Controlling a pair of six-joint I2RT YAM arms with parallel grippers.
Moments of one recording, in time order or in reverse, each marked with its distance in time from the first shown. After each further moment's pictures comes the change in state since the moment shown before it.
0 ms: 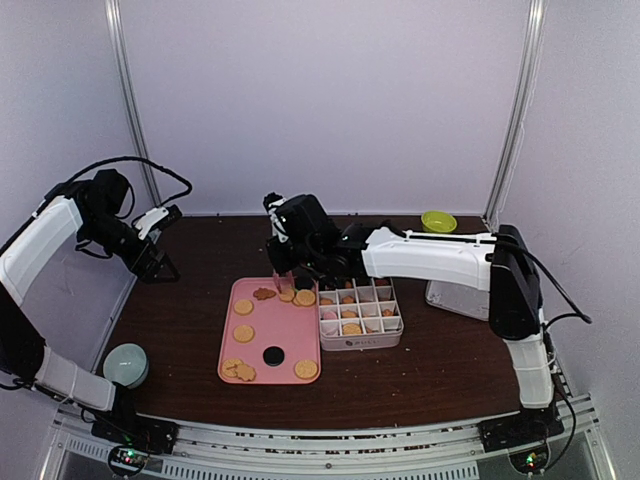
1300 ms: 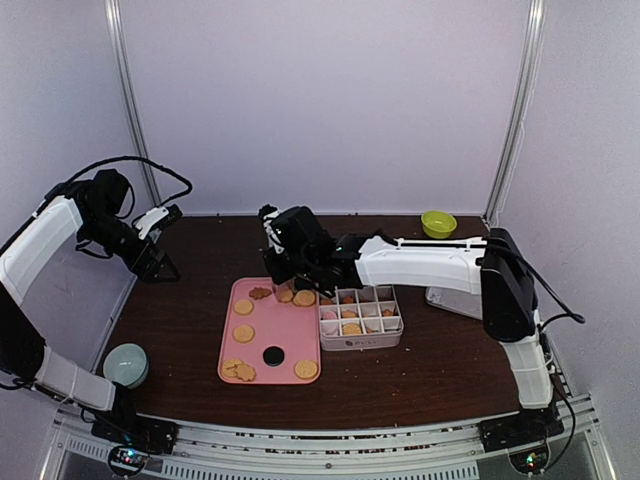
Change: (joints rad) left arm 0.000 0.000 0.000 0.000 0.011 0.000; right arm 0.015 0.032 -0.021 0.027 -0.018 -0.007
